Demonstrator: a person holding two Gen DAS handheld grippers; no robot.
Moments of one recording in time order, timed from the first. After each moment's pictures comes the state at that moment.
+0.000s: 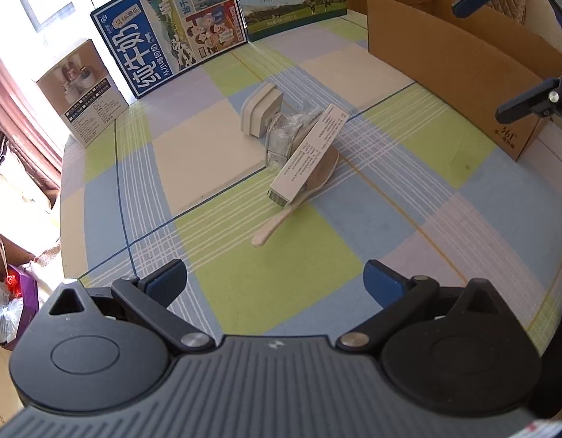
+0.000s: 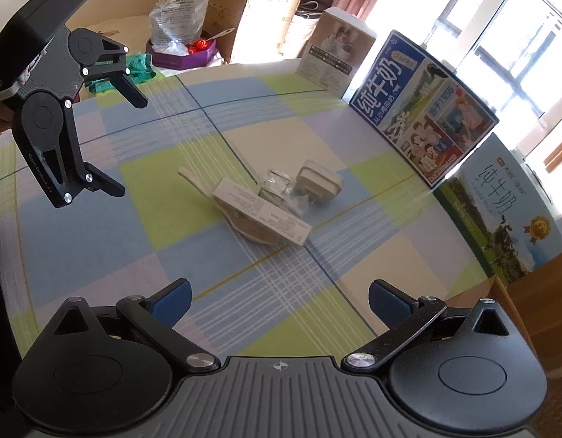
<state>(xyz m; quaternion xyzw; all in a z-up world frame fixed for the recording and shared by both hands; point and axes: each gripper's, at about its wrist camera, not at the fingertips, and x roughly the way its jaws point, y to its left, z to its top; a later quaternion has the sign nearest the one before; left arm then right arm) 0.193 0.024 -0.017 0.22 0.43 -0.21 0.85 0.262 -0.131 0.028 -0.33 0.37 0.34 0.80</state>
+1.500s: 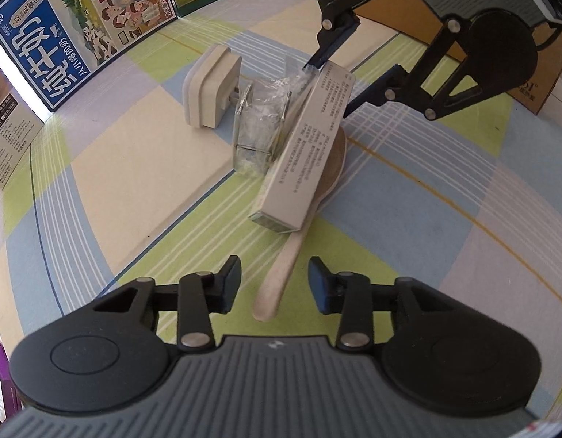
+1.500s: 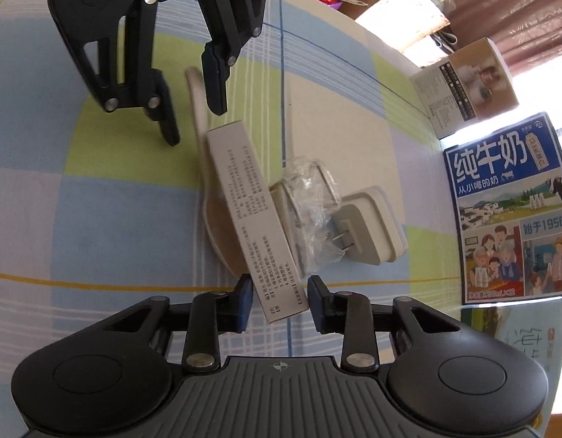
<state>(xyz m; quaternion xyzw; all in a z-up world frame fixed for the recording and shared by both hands) 0.275 0.001 -0.096 0.27 0.44 -0.31 0.80 0.350 -0.063 -0.096 -0.57 0.28 0.42 0.65</state>
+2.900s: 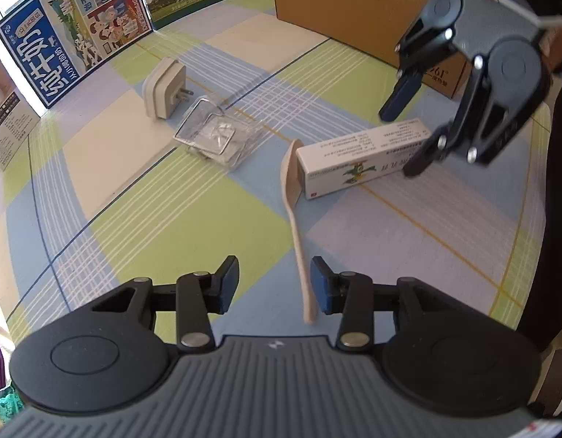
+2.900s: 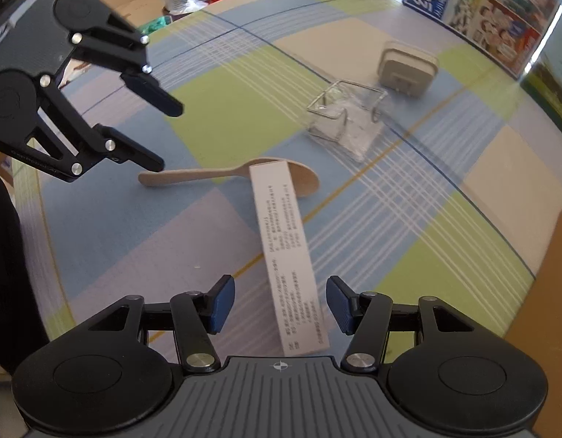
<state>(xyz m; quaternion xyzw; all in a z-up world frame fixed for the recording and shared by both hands) 0.192 0.010 -0.053 0.25 0.44 -0.34 0.79 0.251 -0.103 -0.104 -0.24 0.50 0.36 0.75</state>
